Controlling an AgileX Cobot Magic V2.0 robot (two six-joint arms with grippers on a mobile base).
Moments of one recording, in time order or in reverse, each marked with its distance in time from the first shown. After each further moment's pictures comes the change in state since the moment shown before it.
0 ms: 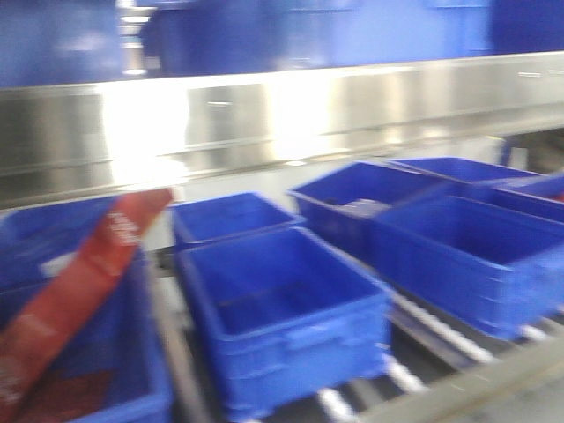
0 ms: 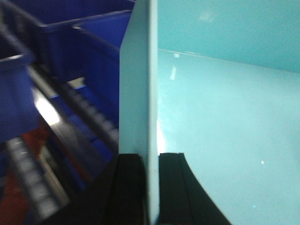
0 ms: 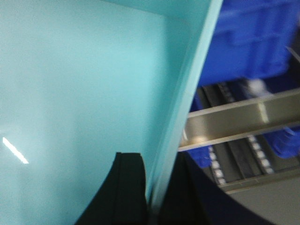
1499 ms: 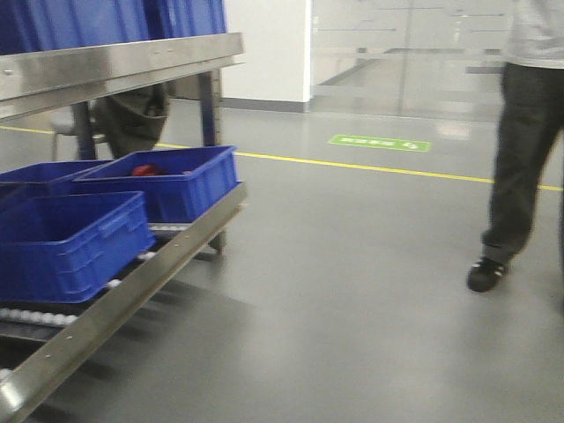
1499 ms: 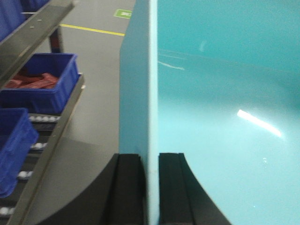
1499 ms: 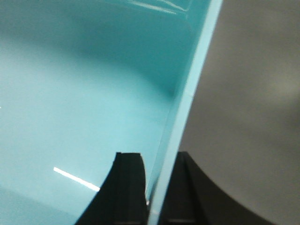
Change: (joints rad) left arm 0.000 0.000 0.000 0.000 -0.001 0.000; right arm 0.000 0.000 0.000 0.000 -0.002 0.000
